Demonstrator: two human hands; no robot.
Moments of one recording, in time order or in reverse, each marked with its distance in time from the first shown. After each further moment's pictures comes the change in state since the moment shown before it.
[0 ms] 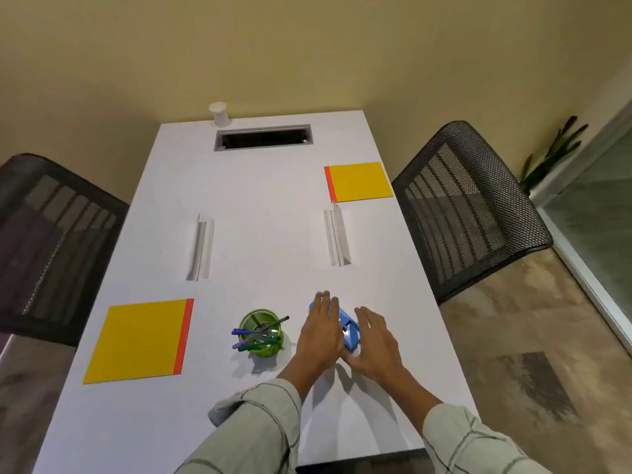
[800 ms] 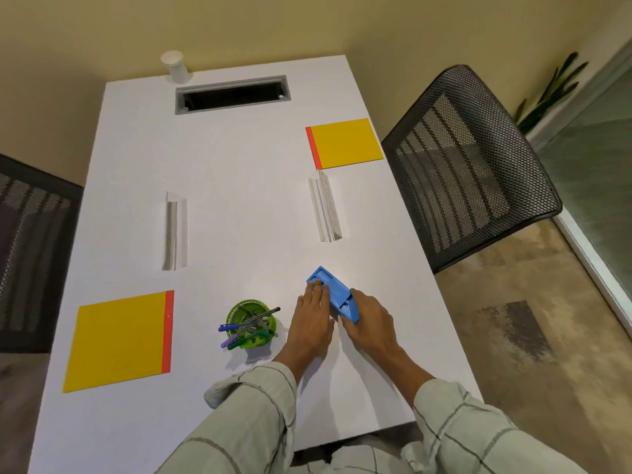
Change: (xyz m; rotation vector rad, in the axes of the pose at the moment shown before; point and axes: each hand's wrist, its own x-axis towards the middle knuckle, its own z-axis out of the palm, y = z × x) left_hand 0.022 -0.026 0.032 0.028 -0.181 -0.015; right_hand 0.021 0.004 0.010 0.213 0.099 0.099
